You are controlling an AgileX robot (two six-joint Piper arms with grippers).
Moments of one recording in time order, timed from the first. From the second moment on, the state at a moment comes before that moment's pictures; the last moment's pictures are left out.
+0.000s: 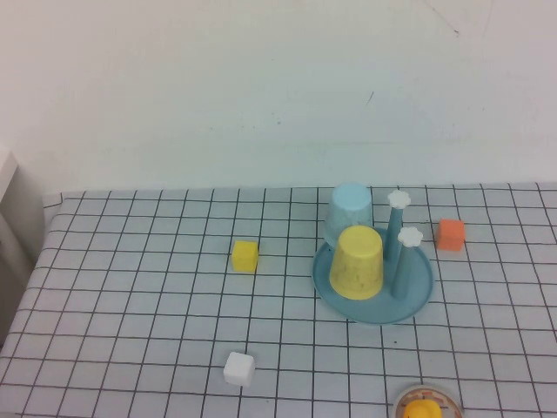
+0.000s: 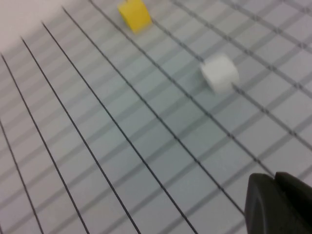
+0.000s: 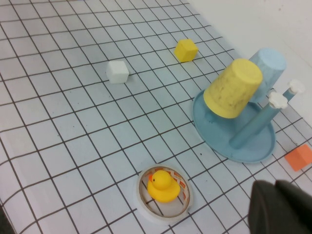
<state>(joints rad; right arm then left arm) 0.69 0.20 -0.39 -0.02 0.77 -0.38 -0.46 0.56 -0.02 0.01 0.10 0.29</state>
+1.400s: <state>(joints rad) 0.69 0.20 -0.39 -0.01 0.76 -0.38 -0.11 -0.01 0.02 -0.02 0.36 -0.12</state>
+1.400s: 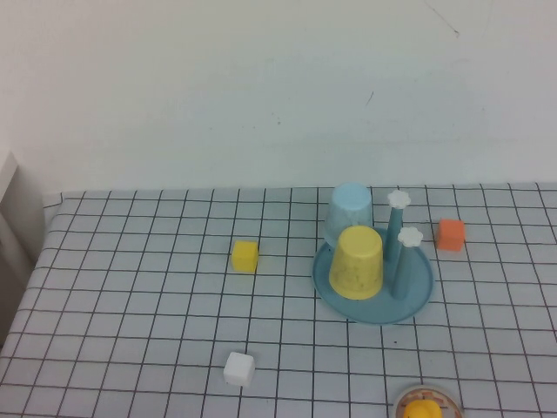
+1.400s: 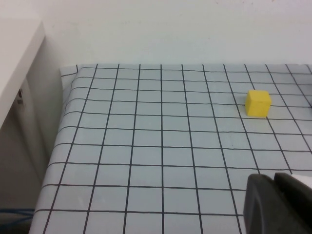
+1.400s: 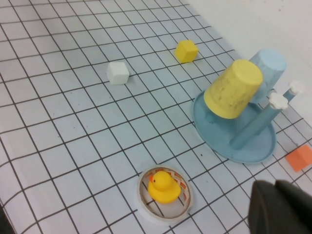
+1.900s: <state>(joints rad) 0.69 0.20 -0.39 -0.01 0.76 -0.38 -0.11 -0.01 0.02 -0.02 0.36 -0.12</state>
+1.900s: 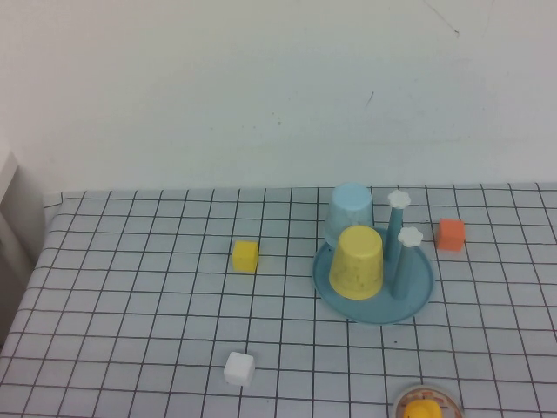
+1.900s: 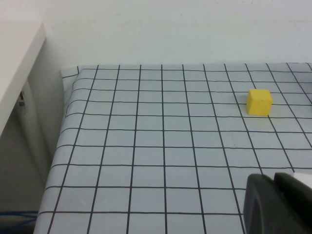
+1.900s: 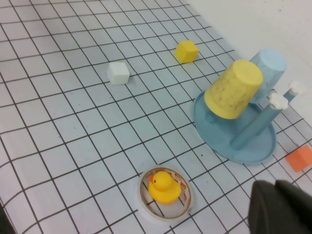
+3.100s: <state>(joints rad) -0.07 -0.01 0.02 -0.06 0.40 -0.27 -0.11 -0.01 0.02 -0.02 0.36 -0.11</state>
